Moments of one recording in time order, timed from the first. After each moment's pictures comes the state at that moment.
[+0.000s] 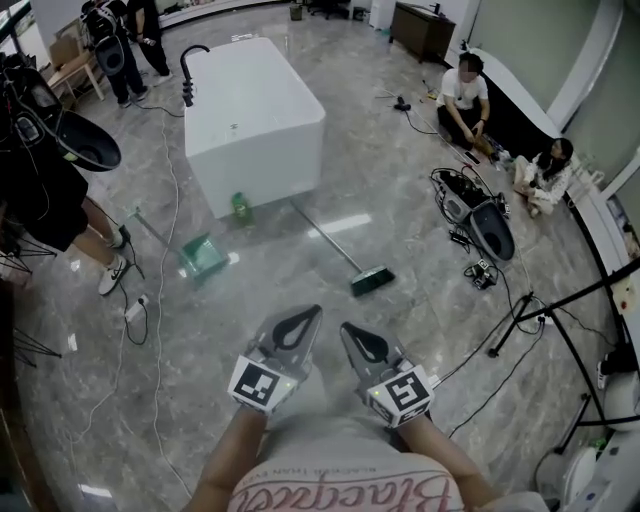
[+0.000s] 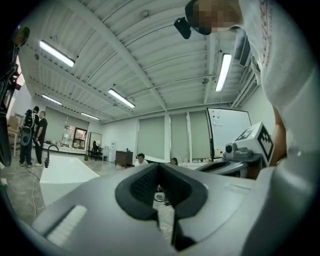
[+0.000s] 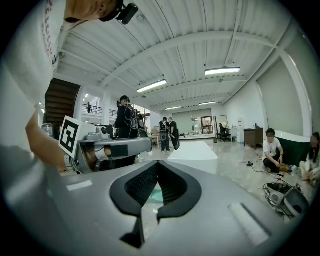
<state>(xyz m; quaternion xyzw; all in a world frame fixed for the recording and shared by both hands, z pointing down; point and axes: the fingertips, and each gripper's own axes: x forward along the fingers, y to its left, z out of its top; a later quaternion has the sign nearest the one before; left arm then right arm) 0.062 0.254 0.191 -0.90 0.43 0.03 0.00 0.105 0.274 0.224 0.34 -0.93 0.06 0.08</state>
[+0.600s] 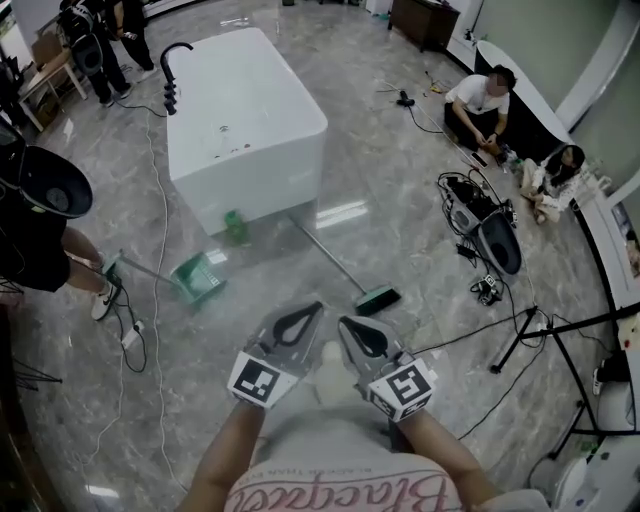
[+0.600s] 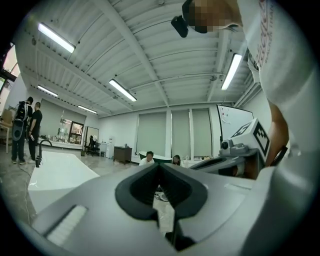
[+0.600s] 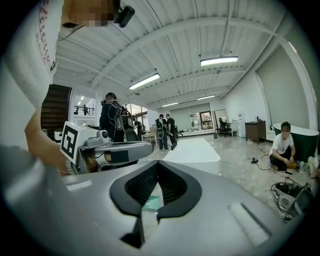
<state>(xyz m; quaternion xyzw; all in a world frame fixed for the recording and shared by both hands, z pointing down) 0.021 0.091 0.202 -0.91 0.41 0.01 -0.02 0.056 0.112 0.228 0.33 -0.93 0.10 0.08</state>
